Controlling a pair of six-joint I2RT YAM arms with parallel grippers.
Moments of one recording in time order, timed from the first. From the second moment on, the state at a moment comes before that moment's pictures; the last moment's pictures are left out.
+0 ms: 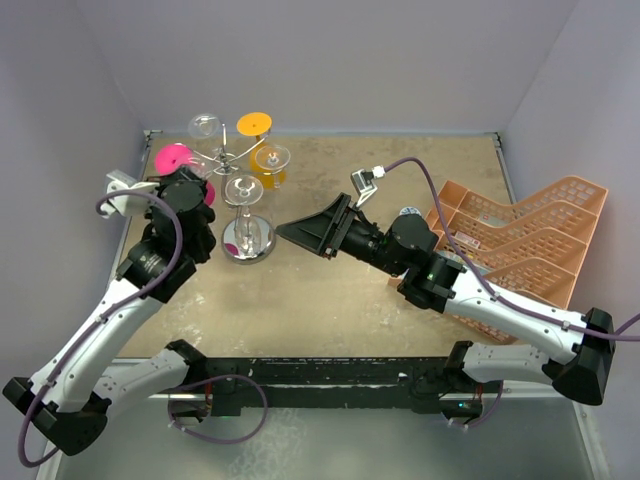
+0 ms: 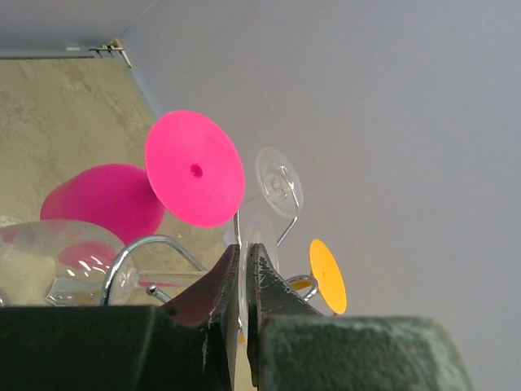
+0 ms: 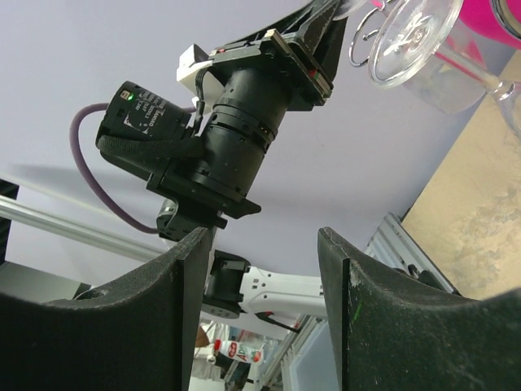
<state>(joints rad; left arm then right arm) -0.58 0.94 1.12 -0.31 -1.12 -1.11 1.01 1.14 0.99 0.32 -0.09 1.18</state>
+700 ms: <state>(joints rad) -0.58 0.82 1.12 -0.42 -1.14 -1.10 1.01 1.14 0.99 0.32 -0.09 1.18</state>
